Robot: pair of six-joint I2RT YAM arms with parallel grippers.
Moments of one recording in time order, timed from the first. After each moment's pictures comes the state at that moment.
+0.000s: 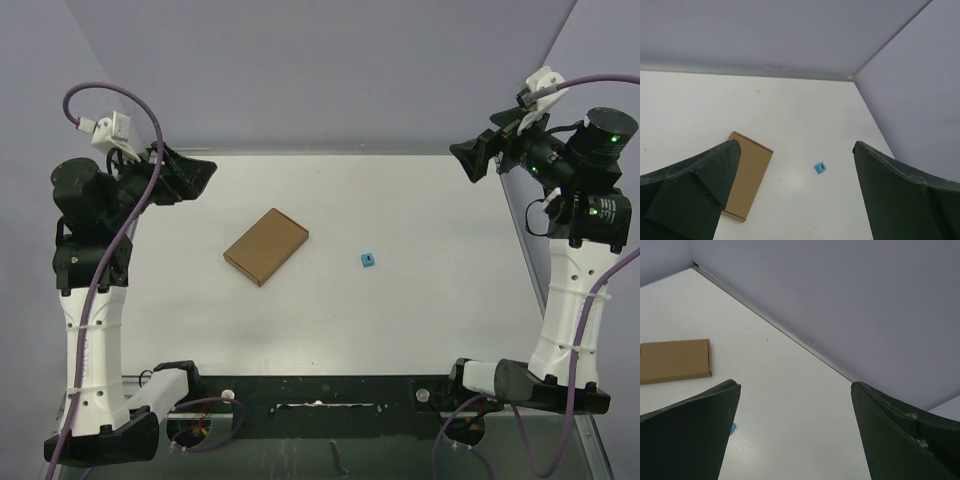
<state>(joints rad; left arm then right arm) 0.08 1.03 1.36 -0.48 0.51 -0.49 -0.18 1.26 1.80 -0.70 -0.75 -0.34</state>
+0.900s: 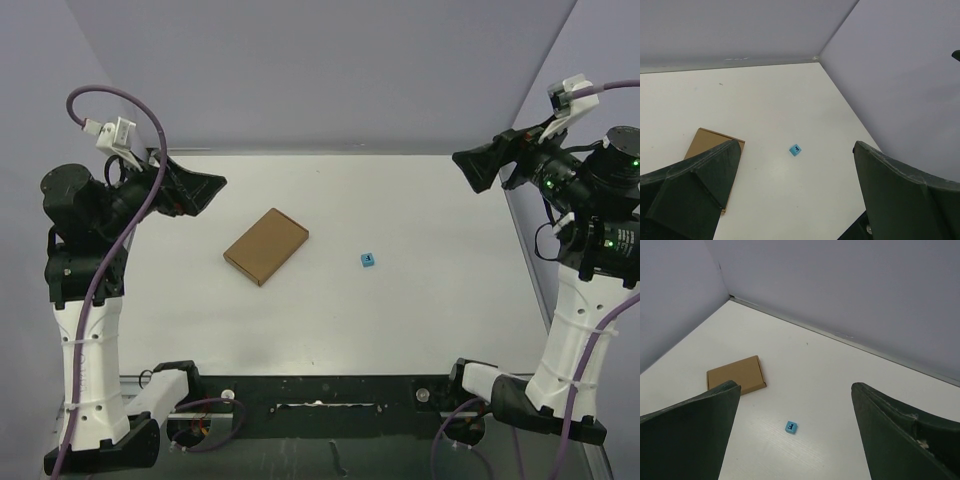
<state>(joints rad) 0.08 0.99 1.46 -0.53 0.71 -0.49 -0.21 1.18 1.89 -0.82 -0.77 0.02</state>
